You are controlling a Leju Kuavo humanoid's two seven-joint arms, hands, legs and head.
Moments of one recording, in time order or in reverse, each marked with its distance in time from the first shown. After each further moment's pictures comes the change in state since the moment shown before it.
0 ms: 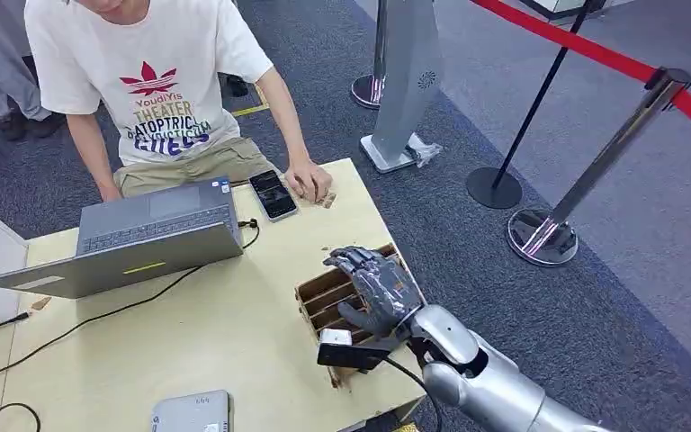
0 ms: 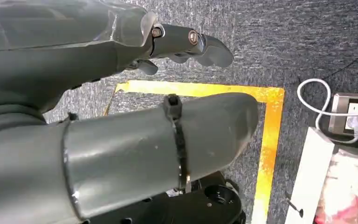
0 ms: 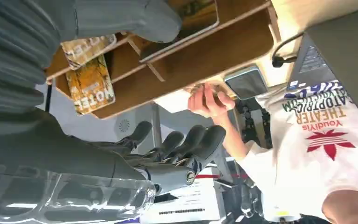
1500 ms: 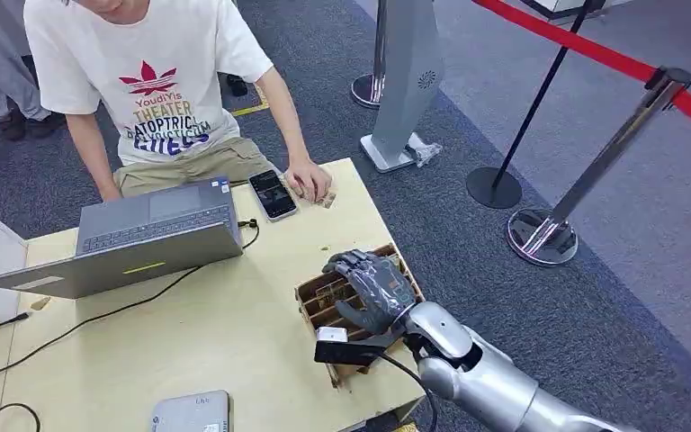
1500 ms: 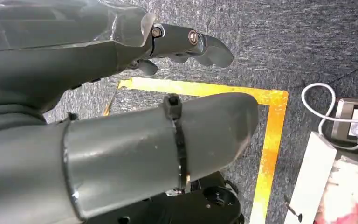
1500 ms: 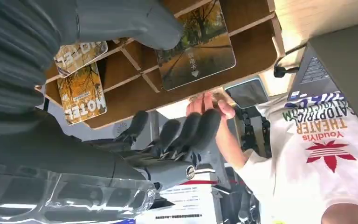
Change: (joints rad) left arm -0.002 -0.014 0.026 0.000 0.004 0.023 0.012; right arm -0.032 0.000 0.024 0.059 -0.011 0.002 -0.004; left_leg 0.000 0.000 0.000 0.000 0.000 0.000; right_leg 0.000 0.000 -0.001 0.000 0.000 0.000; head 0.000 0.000
